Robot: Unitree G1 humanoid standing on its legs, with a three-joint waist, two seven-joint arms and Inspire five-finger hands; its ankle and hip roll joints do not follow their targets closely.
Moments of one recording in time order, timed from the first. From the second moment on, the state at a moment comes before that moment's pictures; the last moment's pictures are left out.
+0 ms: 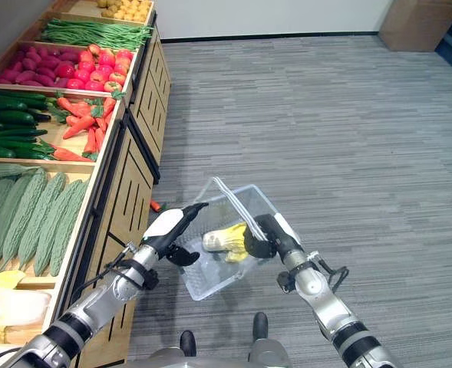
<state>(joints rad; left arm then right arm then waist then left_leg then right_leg) 0.00 0.51 -0.44 0.24 0.25 -0.20 0.12 -0.01 -0.51 0.35 0.36 0.00 -0.11 -0.12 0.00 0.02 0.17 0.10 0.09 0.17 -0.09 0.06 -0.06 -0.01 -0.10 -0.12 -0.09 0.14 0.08</state>
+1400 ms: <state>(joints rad) 0.06 0.22 -0.10 1.28 -0.04 -0.07 0.18 0.04 -0.34 0.08 1.18 0.06 -0.11 -0.27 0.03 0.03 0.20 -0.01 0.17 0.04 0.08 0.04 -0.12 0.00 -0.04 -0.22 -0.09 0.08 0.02</state>
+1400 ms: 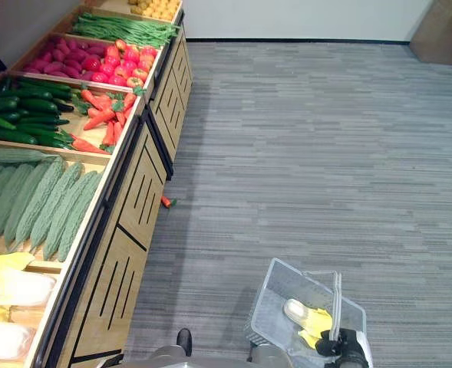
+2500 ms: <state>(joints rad) -0.06 0.25 -0.20 1.24 0.02 -0.08 0.23 -0.08 -0.24 0.16 1.08 0.06 -0.13 -0.25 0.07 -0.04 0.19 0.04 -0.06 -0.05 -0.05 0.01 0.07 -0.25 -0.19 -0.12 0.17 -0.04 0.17</state>
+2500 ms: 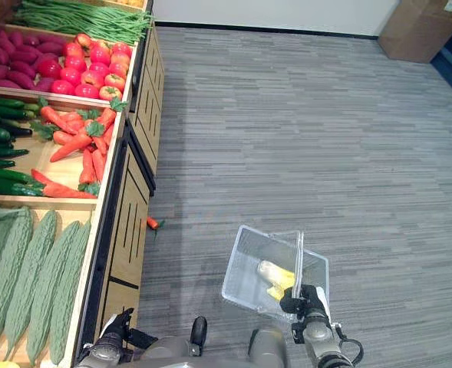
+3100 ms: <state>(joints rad) -0.02 0.22 -0.11 1.29 0.03 -0.10 0.27 -0.03 -0.32 0.16 1.15 0.05 -0.12 -0.25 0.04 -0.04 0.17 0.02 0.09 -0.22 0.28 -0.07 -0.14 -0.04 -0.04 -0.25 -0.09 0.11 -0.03</state>
